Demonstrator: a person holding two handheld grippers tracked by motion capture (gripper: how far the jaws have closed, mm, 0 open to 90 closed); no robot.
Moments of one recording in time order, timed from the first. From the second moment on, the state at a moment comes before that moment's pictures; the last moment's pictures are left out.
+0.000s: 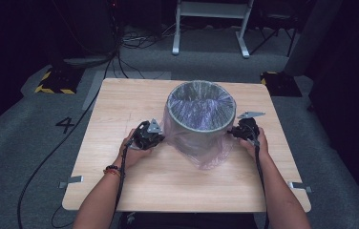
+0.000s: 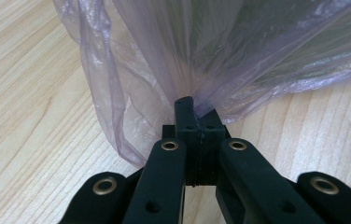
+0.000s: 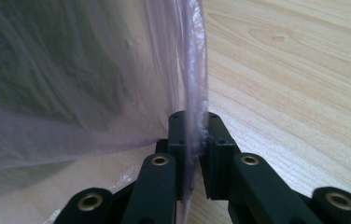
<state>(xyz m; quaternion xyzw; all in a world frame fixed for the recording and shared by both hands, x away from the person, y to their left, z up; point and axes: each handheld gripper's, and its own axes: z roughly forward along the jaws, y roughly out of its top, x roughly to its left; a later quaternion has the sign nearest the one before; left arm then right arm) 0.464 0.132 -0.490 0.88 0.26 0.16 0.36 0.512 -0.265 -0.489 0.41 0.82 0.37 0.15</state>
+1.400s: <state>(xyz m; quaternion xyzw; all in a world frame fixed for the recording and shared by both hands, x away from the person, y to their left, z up) 0.413 0.153 -0.445 0.84 0.27 0.16 0.44 0.480 -0.294 -0.422 0.37 0.80 0.44 0.20</state>
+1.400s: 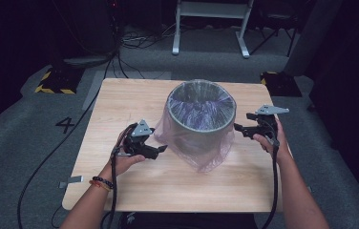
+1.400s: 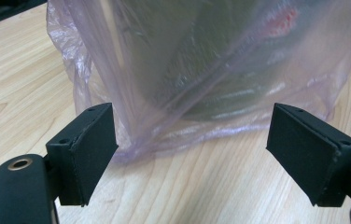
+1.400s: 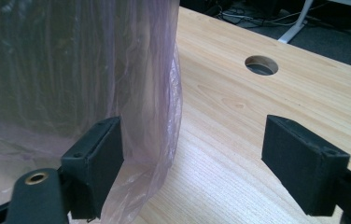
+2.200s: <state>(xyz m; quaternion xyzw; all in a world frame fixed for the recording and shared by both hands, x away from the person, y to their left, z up) 0.382 0.157 -0.502 0.88 0.29 0.11 0.36 0.458 -0.298 -0.378 0.34 0.78 0.48 0.23</state>
